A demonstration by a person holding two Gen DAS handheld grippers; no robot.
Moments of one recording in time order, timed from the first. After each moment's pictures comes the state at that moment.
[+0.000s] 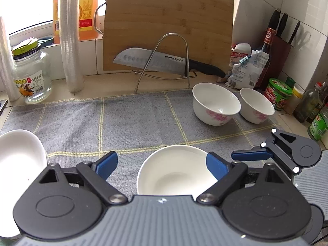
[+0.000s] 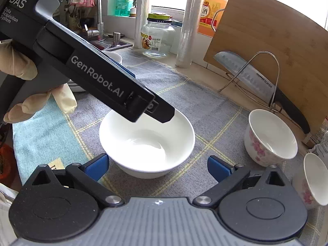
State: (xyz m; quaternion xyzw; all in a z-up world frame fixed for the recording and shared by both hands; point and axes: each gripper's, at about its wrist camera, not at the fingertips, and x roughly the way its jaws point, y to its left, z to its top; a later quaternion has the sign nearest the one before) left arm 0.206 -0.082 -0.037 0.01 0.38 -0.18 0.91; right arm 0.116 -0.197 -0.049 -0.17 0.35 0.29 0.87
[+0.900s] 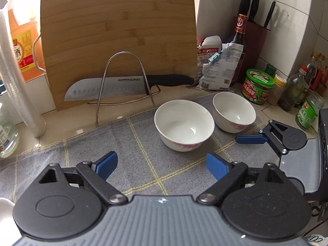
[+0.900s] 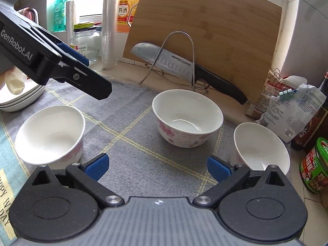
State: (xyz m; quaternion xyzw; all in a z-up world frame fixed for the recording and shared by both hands) left arm 0.267 -0.149 -0.008 0.08 0.39 -0.26 0.88; right arm 0.152 -0.285 -0.055 -0.11 0.35 0.15 0.92
